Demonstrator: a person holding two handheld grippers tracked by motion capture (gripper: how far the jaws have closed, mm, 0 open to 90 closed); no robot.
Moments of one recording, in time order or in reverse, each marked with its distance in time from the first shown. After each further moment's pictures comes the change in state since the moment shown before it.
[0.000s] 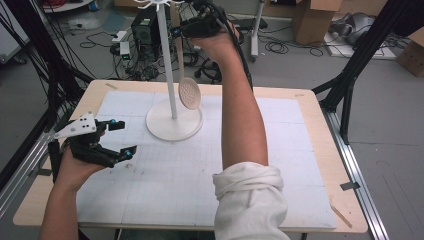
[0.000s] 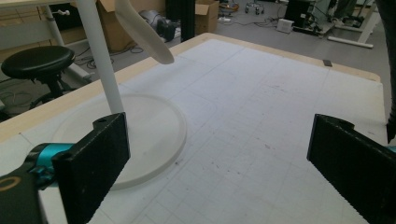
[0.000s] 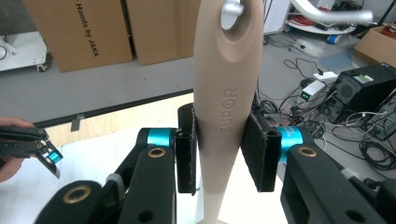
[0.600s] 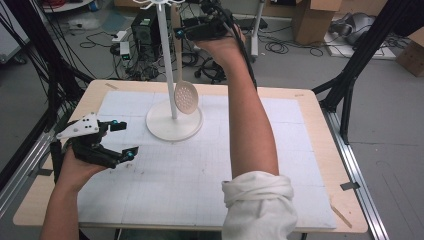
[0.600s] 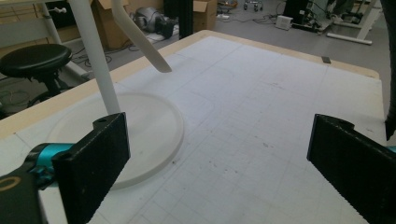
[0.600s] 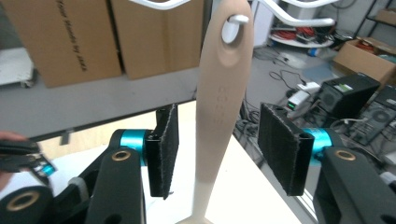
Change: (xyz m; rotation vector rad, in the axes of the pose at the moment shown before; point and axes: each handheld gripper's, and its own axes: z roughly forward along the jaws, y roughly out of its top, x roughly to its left) left arm -0.003 0.000 0.005 0.013 -0.007 0.003; right arm 0.006 -0.013 -0.021 -0.079 -0.051 0.018
